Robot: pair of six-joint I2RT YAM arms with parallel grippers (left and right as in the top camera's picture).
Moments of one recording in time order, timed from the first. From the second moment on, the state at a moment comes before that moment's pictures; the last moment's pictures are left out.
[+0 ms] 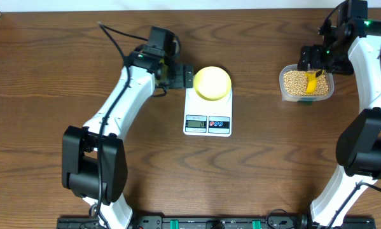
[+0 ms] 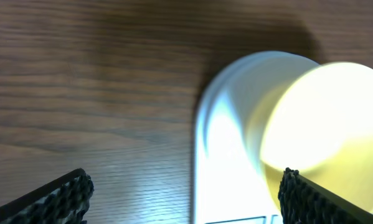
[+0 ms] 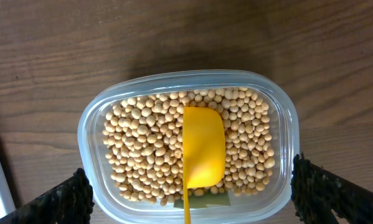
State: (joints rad) left arm -0.30 1.86 1.48 -0.76 0.12 -0.28; right arm -0.13 2.05 1.86 -1.14 -0.08 -0.01
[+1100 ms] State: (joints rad) left arm -0.42 1.93 1.45 -0.73 0.04 -0.33; right arm -0.13 2.05 1.86 -1.14 -0.08 -0.01
